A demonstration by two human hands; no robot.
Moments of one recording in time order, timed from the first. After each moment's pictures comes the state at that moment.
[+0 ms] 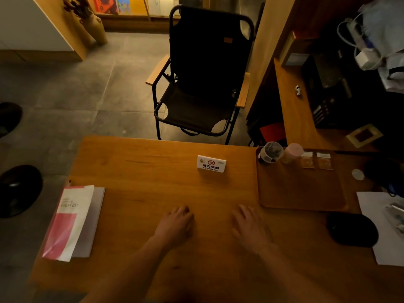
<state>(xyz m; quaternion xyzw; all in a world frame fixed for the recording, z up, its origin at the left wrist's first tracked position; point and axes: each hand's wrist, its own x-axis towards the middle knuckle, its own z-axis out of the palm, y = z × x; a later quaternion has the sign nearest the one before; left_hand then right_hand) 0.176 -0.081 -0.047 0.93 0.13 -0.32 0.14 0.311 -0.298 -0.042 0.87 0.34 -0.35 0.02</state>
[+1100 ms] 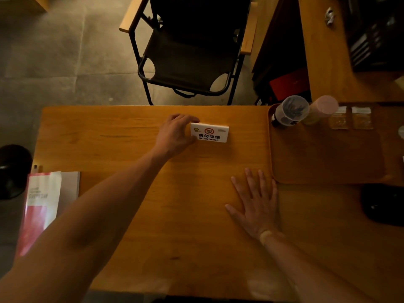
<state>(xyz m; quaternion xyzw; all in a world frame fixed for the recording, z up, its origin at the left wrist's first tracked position) 0.327 0.004 -0.079 0.93 0.22 -0.07 0.29 0.304 -0.309 -0.125 0.92 0.35 -0.16 -0.01</state>
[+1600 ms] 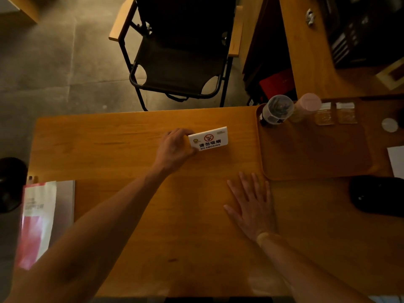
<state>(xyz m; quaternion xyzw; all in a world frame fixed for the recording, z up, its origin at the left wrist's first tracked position) 0.310 -0.027 -0.079 0.89 0.24 -0.04 0.39 0.298 -0.320 -0.123 0.92 0.34 -0.17 -0.02</state>
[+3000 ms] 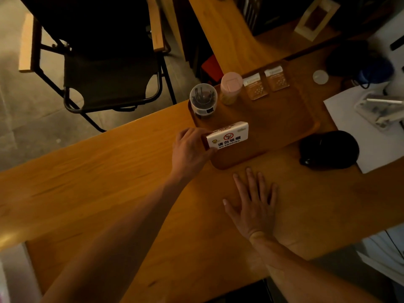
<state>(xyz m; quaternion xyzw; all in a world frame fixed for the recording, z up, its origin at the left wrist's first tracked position) 0.398 -0.183 -0.089 0.92 0.10 -0.05 0.38 0.288 -0.392 -0.137 0.99 0.08 -0.11 -0.07</state>
